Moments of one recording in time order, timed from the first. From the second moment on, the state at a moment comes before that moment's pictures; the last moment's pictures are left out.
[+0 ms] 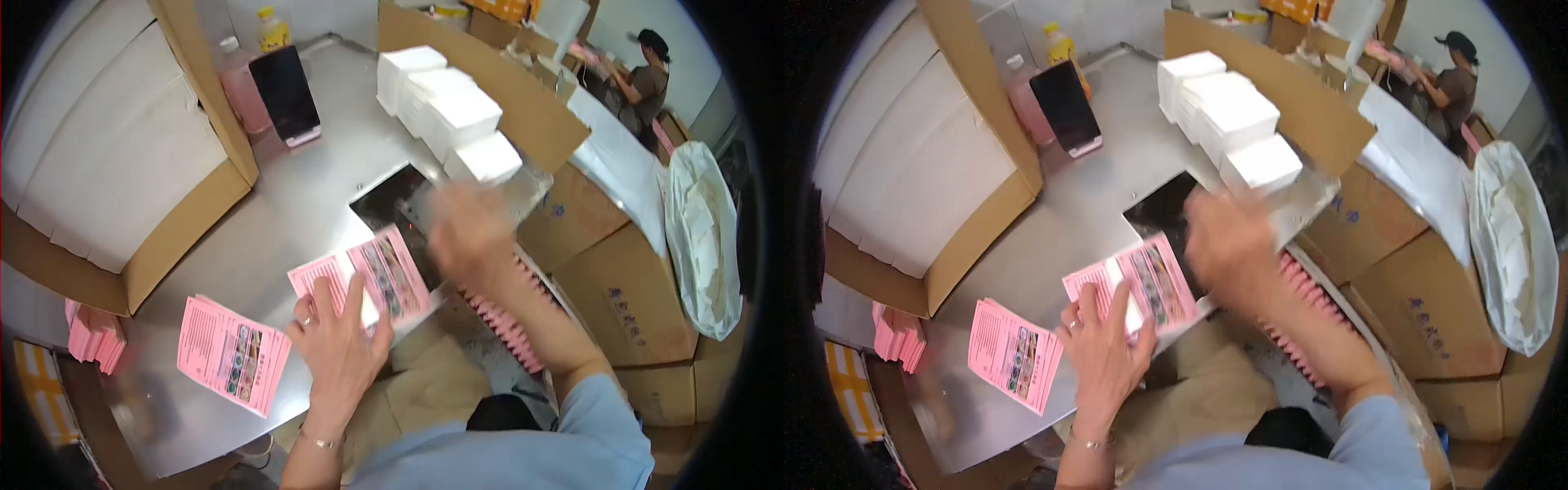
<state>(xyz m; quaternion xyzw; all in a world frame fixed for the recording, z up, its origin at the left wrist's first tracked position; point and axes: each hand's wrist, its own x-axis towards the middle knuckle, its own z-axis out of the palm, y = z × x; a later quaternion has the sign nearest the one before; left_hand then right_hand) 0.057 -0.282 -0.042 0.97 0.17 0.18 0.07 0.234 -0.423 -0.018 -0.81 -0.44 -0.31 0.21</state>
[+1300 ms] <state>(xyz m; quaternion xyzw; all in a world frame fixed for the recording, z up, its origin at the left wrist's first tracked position) -0.048 -0.208 -0.036 0.88 0.41 0.26 0.00 0.279 -0.439 -0.021 -0.85 -0.34 -0.39 0.10</state>
